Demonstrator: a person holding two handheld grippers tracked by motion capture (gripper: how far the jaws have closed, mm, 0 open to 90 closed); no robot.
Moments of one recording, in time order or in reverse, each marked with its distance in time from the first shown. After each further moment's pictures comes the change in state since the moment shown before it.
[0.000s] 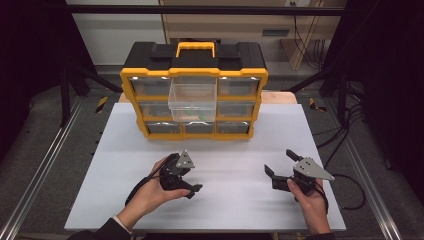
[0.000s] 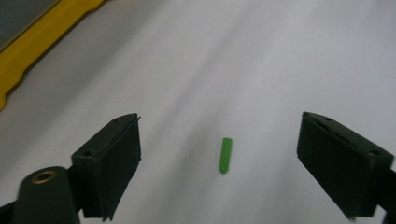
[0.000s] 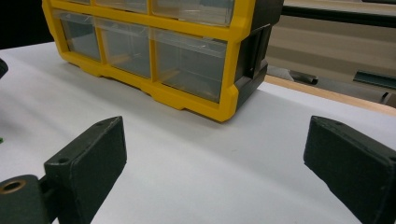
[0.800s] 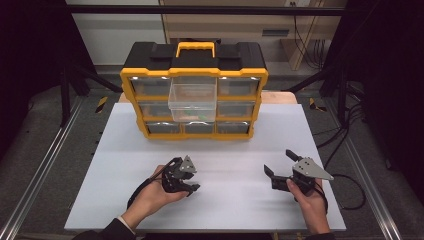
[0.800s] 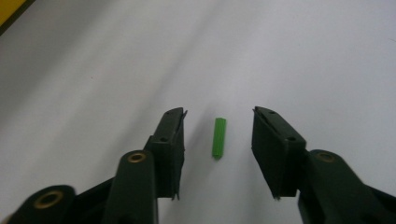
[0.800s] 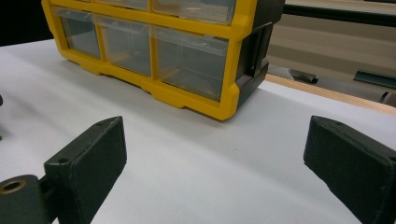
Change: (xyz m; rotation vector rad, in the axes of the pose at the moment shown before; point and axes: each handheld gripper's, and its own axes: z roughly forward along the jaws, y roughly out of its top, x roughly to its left) left arm -0.001 -0.008 0.013 0.057 -0.035 0.028; right arm 0.001 0.000 0.001 0.010 0.002 -0.004
